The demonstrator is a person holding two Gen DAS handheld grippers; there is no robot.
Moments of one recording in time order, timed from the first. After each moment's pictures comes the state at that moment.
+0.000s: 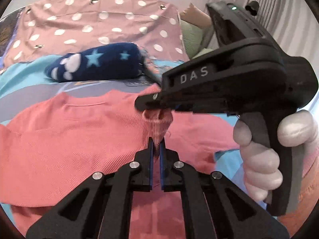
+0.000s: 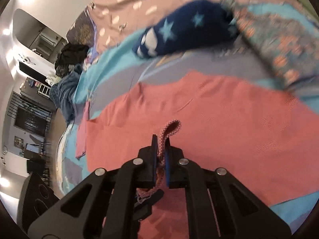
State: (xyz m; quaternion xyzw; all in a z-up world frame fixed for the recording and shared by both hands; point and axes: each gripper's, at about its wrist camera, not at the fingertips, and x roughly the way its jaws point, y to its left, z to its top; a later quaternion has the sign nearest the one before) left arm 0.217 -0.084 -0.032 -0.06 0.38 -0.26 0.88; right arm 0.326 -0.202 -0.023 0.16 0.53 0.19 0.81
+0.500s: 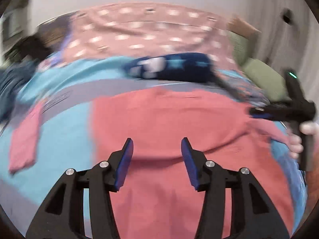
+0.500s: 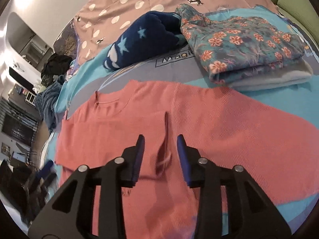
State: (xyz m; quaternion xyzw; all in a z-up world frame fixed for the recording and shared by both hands) left arm 0.150 0.077 -0.028 -0.05 0.37 -0.06 0.93; right arm 0.297 -0.265 -0.058 0.15 0.51 0.16 0.83
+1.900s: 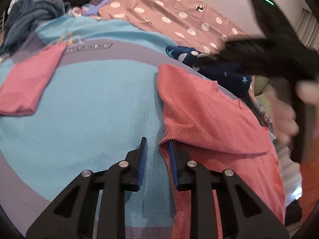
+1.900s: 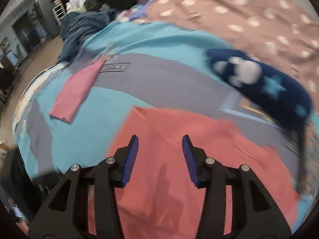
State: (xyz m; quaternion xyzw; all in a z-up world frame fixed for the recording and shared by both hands) left arm 0.168 0.173 -0.099 -0.22 0.40 -0.04 0.89; right arm 0.358 0.086 -0.041 -0.14 0.51 0.30 0.79
